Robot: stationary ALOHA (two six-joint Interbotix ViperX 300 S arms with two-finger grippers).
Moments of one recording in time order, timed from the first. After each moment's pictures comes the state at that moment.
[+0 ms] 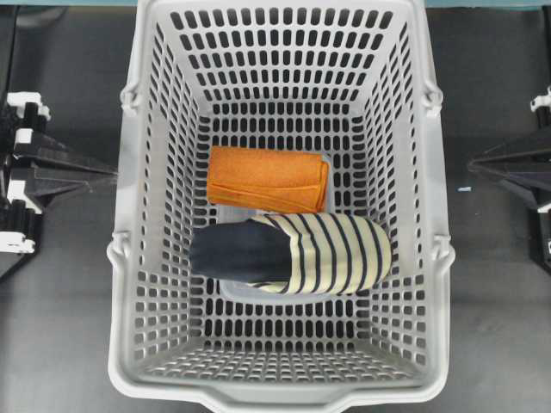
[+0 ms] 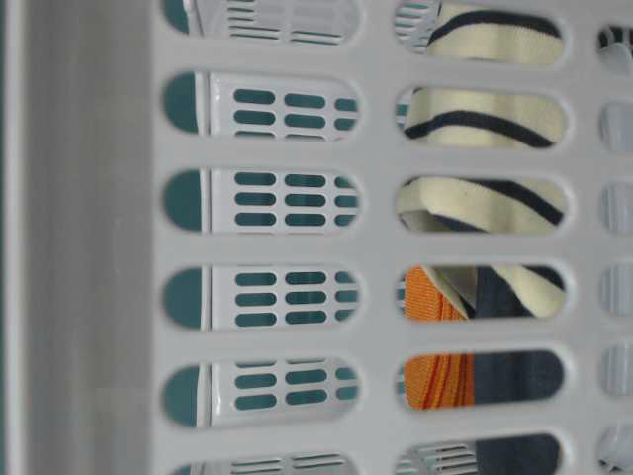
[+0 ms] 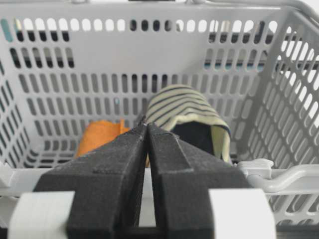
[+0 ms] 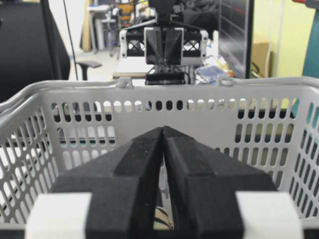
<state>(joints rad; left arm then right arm) 0.00 -0.96 1.17 0.00 -0.29 0.00 0.00 -0.97 1.18 0.00 -0.29 0.00</state>
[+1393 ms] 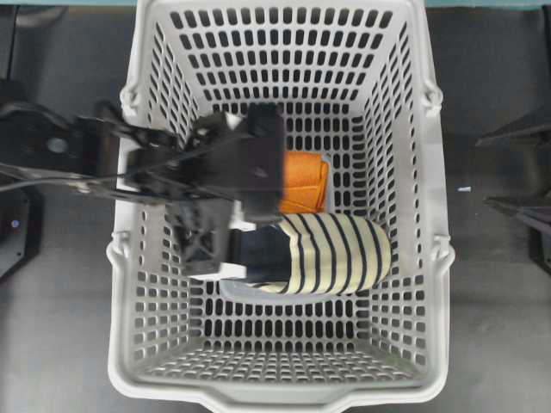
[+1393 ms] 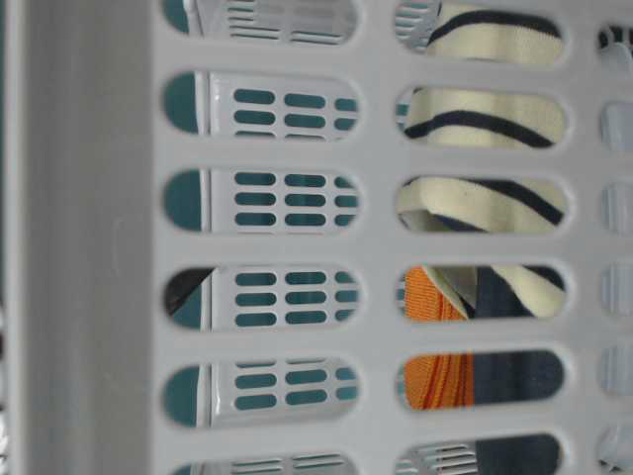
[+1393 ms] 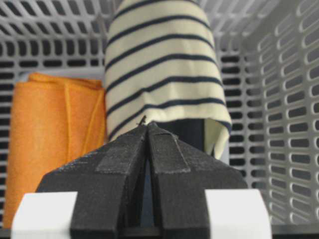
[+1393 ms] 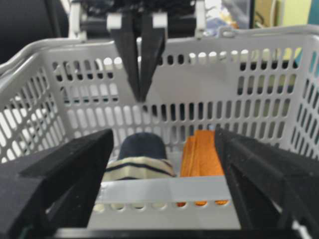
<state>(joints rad) -0.08 -0.10 0.21 0.04 0.64 -0.07 0.00 -1.09 1.18 0.02 -0.04 0.03</state>
